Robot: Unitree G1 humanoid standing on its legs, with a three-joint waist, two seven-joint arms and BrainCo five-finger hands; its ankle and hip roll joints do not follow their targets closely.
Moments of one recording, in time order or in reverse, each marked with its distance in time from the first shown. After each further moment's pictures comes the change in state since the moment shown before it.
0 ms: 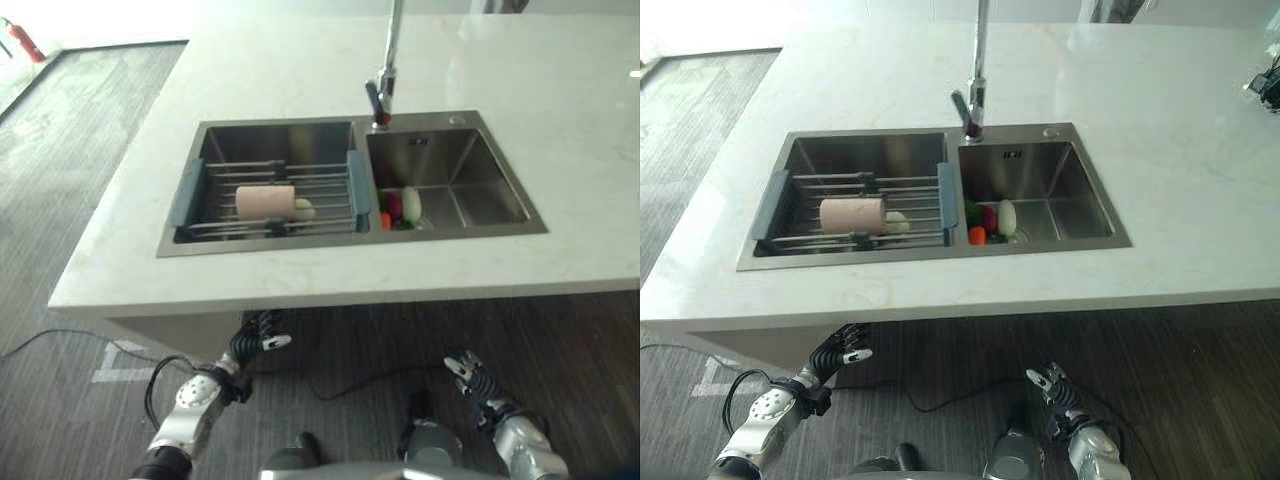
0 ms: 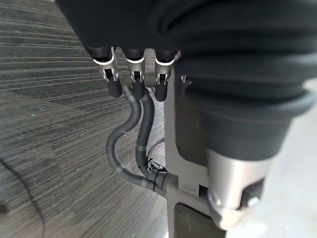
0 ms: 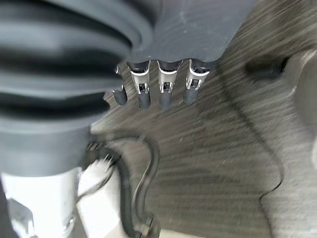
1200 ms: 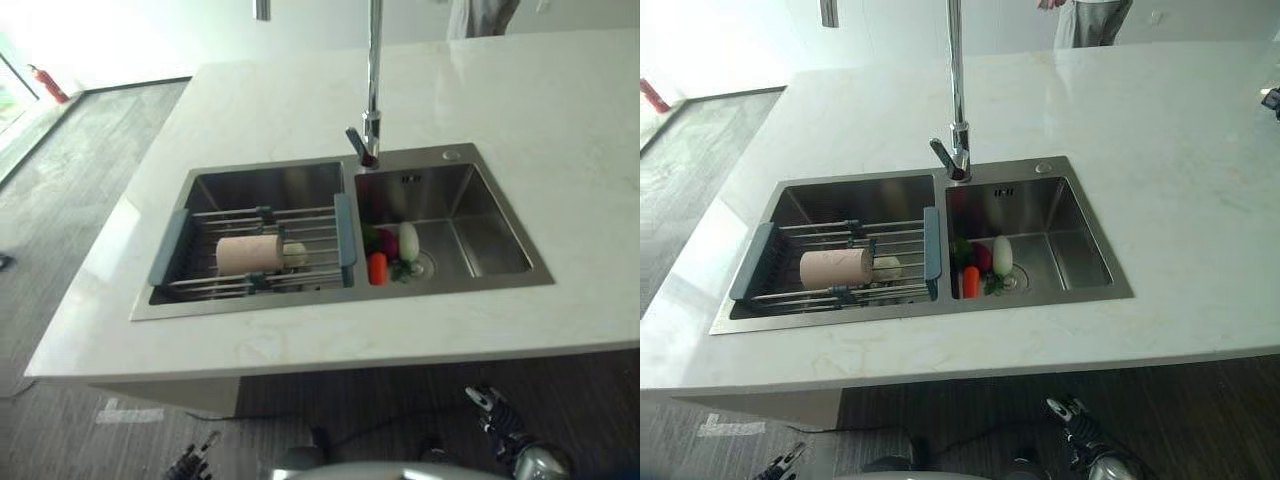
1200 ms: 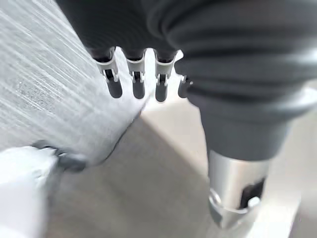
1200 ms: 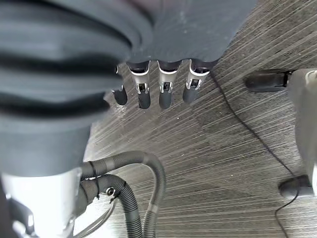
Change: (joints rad) left arm 0.108 -0.089 0.414 0.679 -0.275 0.094 0.163; right arm 0.008 -0.031 -0.080 0.173 0.001 -0.053 0.057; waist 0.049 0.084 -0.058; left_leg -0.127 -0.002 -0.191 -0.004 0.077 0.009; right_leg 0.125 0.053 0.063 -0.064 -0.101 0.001
